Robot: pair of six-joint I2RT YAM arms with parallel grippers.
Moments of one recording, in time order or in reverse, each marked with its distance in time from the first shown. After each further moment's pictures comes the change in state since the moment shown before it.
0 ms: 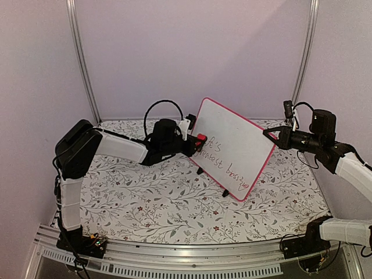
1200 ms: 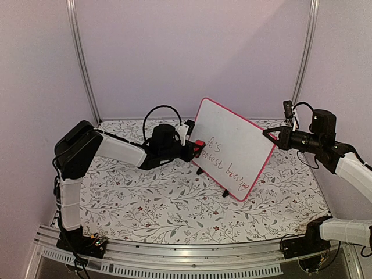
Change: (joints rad) left arm -0.004 -0.008 -0.070 0.023 0.011 -0.018; right arm 0.000 -0.001 0.000 0.000 -0.013 -0.005
